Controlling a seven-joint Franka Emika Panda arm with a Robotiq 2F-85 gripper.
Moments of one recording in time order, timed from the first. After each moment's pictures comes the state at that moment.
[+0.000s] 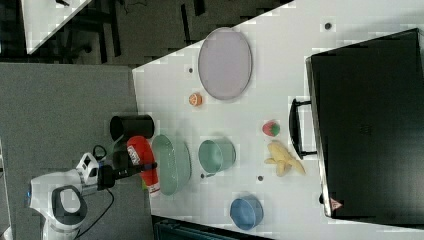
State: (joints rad) arm -0.05 -0.06 0.70 -2.29 0.03 0.70 -0.29
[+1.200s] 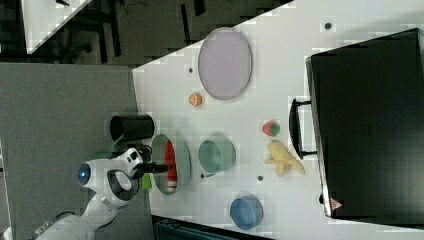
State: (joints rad) arm -0.06 0.42 0.76 -2.28 -0.02 1.13 0.01
